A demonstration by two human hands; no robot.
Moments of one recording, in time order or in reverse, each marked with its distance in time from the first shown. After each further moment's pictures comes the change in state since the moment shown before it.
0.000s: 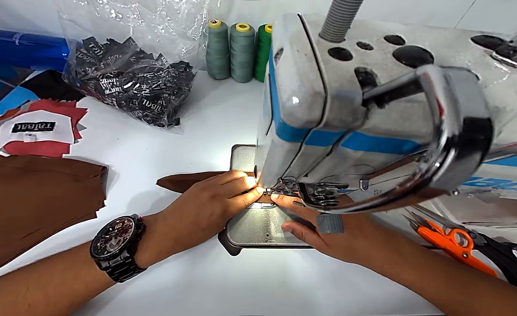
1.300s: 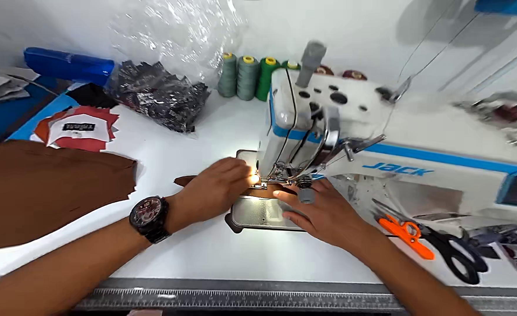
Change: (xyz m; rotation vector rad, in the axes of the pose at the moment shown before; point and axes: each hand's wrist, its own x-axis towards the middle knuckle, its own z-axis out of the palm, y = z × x) left_hand -0.003 -0.004 -0.012 -0.004 0.060 -0.004; right_hand -0.010 -0.007 -0.021 -0.156 0.147 -0.112
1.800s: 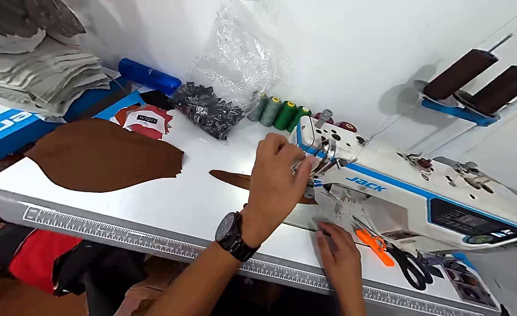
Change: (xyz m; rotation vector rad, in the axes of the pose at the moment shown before) left_hand 0.071 0.124 -0.071 -0.313 0.662 -0.683; right_hand -0.086 -0.061 -0.002 0.122 0.377 0.643
